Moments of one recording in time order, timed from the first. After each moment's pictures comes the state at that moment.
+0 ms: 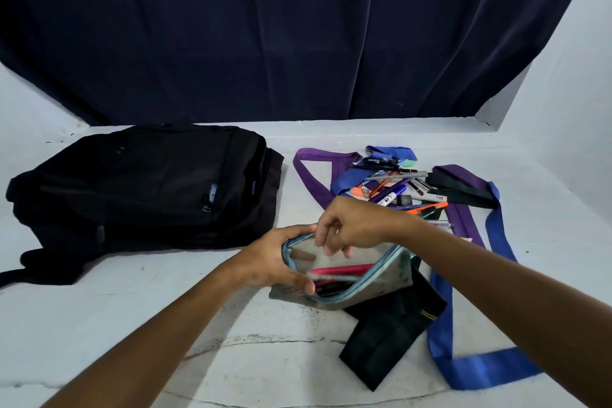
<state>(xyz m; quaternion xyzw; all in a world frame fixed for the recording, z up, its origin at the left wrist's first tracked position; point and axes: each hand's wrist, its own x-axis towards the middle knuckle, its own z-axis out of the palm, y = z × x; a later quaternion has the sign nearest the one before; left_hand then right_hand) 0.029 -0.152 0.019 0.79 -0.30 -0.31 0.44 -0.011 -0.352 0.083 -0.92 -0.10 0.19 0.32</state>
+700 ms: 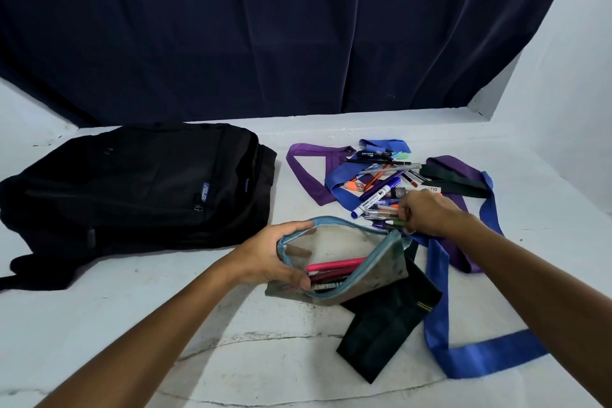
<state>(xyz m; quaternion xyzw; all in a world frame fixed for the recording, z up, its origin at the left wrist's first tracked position) 0.032 -0.153 0.017 0.79 -0.30 -0.31 0.44 -0.007 -0.478 0.015 -0.98 0.13 0.08 0.10</state>
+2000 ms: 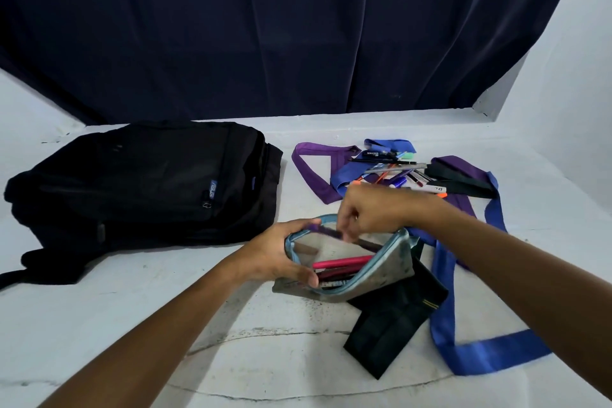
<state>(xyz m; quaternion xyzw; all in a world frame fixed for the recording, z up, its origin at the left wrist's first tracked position) 0.030 -0.153 0.015 0.79 -0.29 -0.31 0.45 -0.012 -0.370 0.089 -0.95 -0.12 0.18 0.21</state>
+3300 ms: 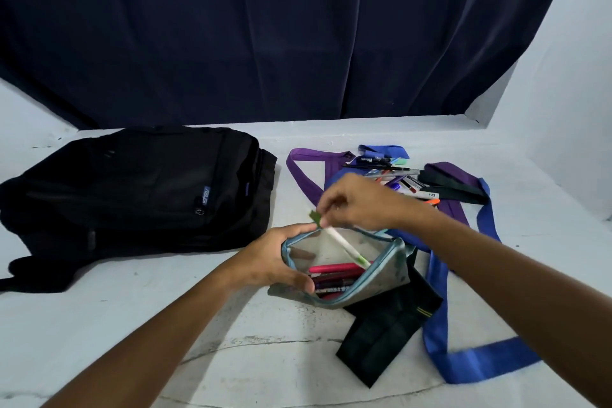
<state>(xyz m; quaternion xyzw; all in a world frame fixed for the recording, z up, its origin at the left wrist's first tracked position) 0.030 -0.159 0.017 0.78 -0.30 -0.32 0.45 -0.014 -0.367 0.098 -0.93 -0.11 0.09 0.34</state>
